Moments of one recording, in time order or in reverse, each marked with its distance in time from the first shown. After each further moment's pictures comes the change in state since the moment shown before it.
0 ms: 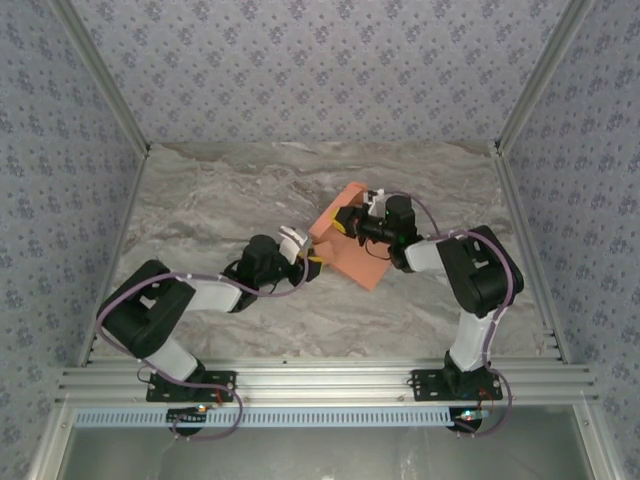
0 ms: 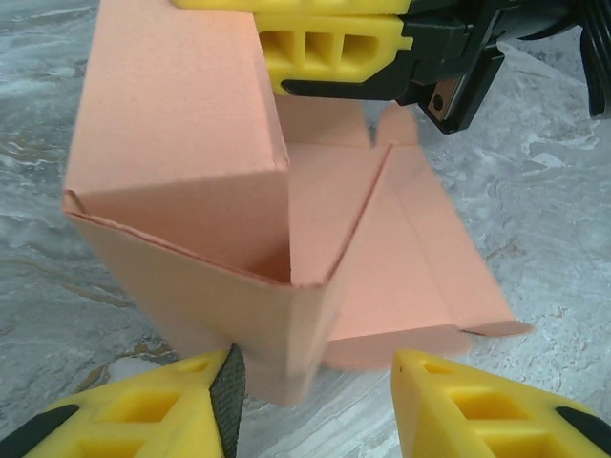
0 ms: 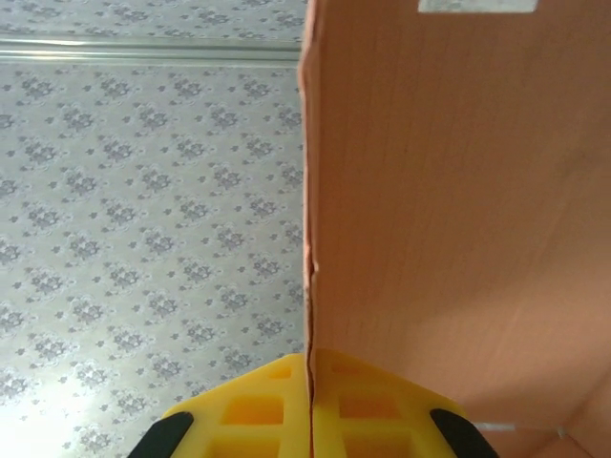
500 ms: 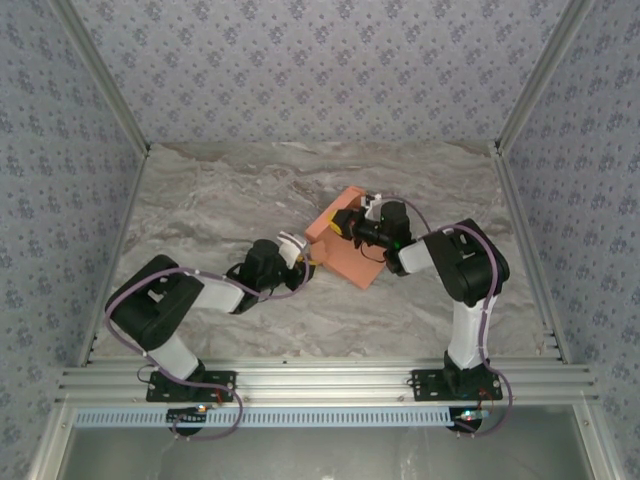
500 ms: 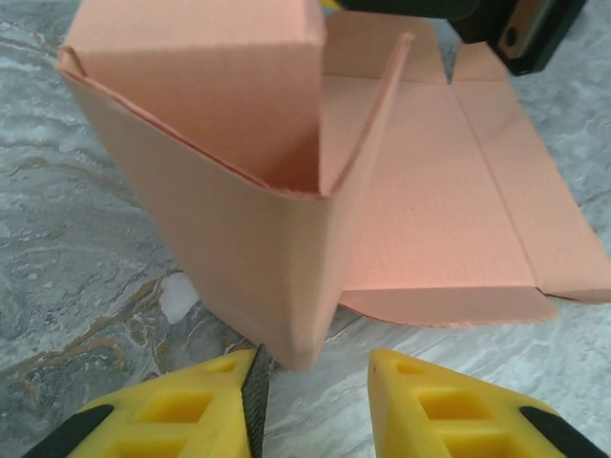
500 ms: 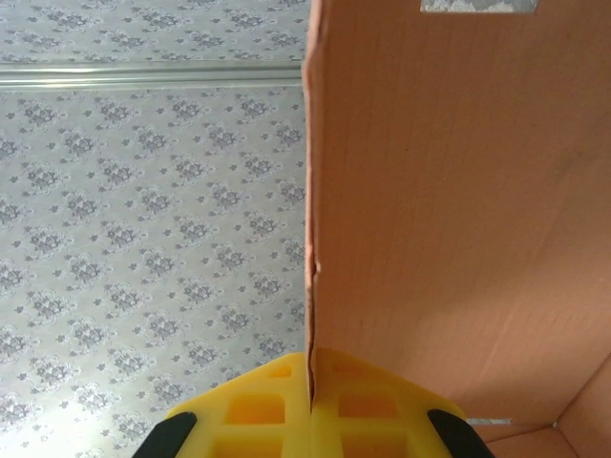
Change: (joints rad) left arm 0.000 0.068 -0.007 -0.041 -0.102 0.022; right arm 0.017 0.108 -0.008 0.136 0.050 0.056
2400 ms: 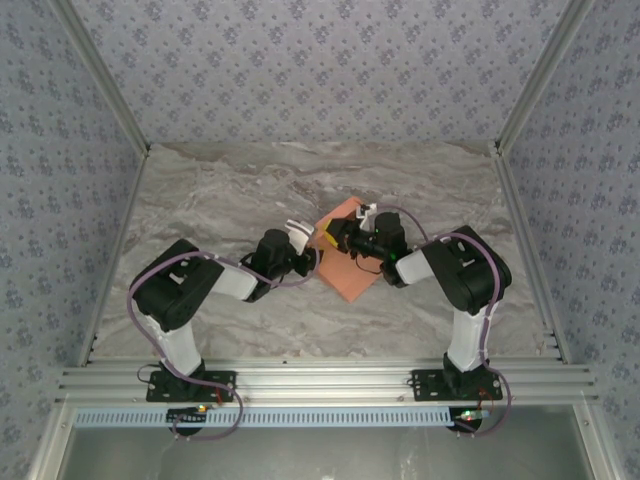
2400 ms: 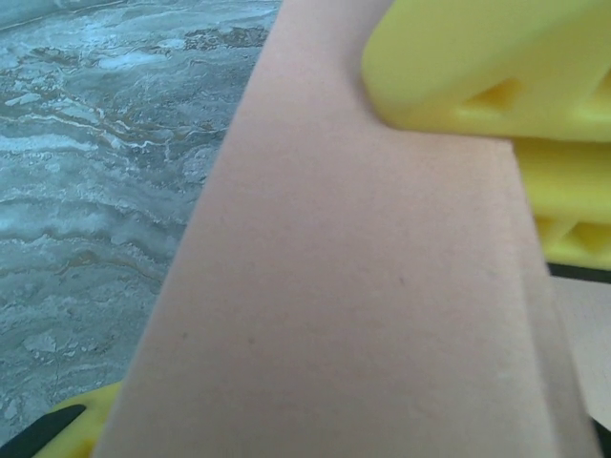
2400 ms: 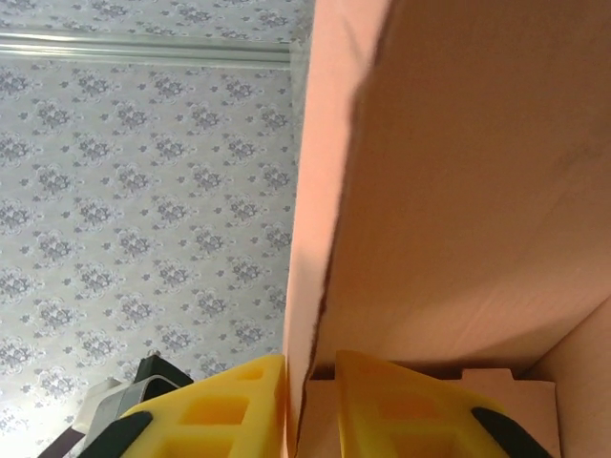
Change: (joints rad) left arm 0.003 0.160 0.136 0.089 -0.091 0.007; right arm 0.072 -0.056 -0.086 0.002 0.076 -0.058
